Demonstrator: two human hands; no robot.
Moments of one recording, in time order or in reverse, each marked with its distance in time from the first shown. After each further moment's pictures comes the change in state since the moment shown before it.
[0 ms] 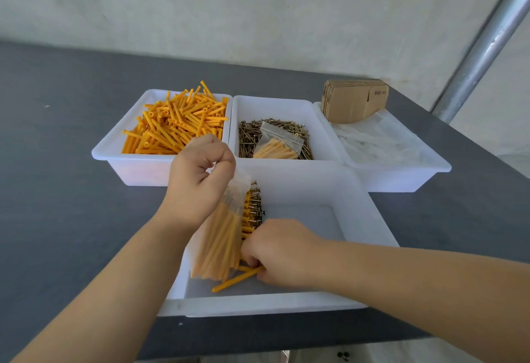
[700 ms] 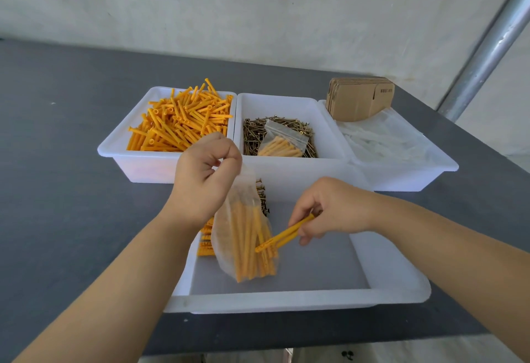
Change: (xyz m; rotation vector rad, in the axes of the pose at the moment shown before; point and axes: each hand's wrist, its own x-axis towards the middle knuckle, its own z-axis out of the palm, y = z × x) left_hand 0.000 0.003 0.000 -0.043 -0.014 -0.001; right_hand -0.036 0.064 -0.039 0.757 -0.018 0.292
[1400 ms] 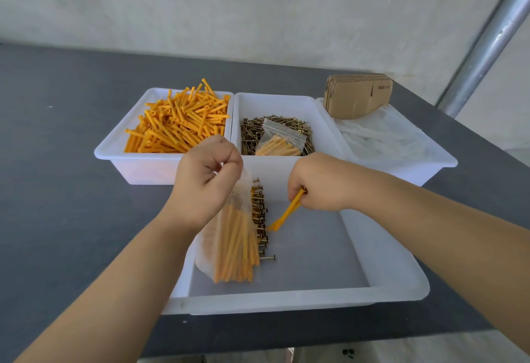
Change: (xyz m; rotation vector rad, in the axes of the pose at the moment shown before) left_hand 0.000 -0.003 0.002 0.012 -0.065 0.042; right_hand 0.020 -0.032 -0.018 -0.694 0.099 0.026
